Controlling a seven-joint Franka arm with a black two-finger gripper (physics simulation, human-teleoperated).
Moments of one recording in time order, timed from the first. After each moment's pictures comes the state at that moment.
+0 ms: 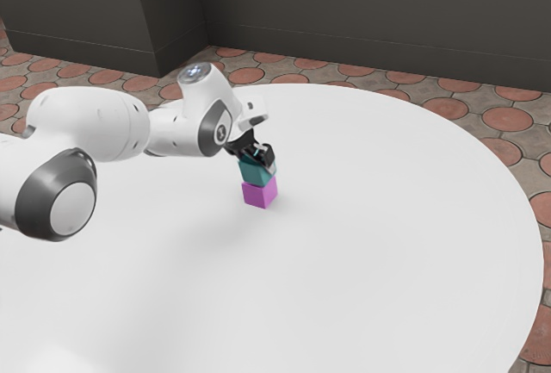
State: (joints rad) arm -0.13 0.71 0.16 -1.47 -0.27 2.57 0.24
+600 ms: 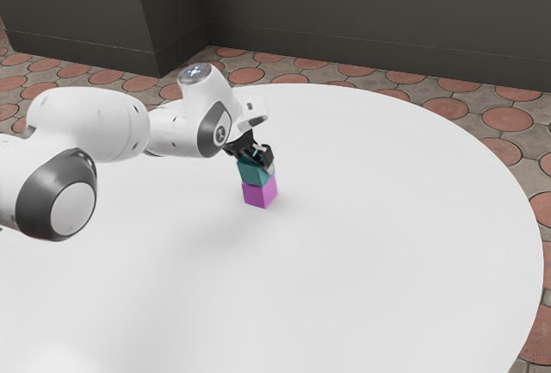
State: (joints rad) arm -0.13 0.71 0.17 -1.47 -0.25 2.57 0.23
